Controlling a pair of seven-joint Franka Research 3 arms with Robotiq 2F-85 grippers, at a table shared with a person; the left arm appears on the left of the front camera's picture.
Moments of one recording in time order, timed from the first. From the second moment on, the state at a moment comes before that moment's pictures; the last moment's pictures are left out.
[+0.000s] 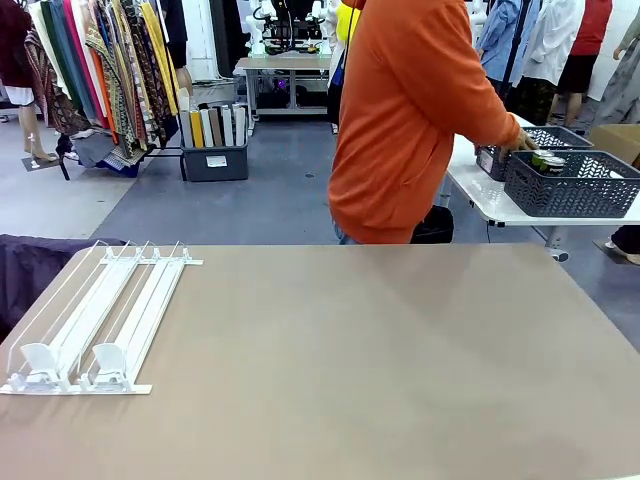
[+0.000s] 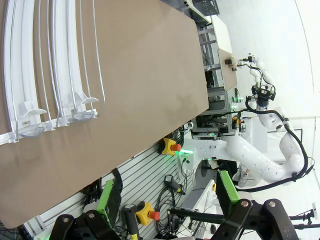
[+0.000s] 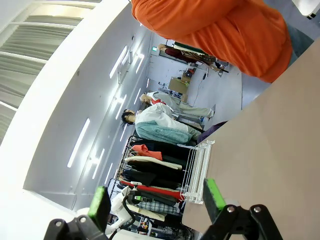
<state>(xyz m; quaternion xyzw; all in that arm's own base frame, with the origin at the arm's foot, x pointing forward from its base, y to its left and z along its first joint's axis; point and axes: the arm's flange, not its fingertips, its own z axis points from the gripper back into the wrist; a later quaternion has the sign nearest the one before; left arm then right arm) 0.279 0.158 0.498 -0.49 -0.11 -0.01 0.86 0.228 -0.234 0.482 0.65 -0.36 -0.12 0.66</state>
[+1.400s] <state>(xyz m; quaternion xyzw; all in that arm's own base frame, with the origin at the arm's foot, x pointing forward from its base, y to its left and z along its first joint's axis) 0.279 0.158 0.498 -0.49 -0.11 -0.01 0.86 0.228 -0.234 0.482 0.65 -0.36 -0.12 0.66</state>
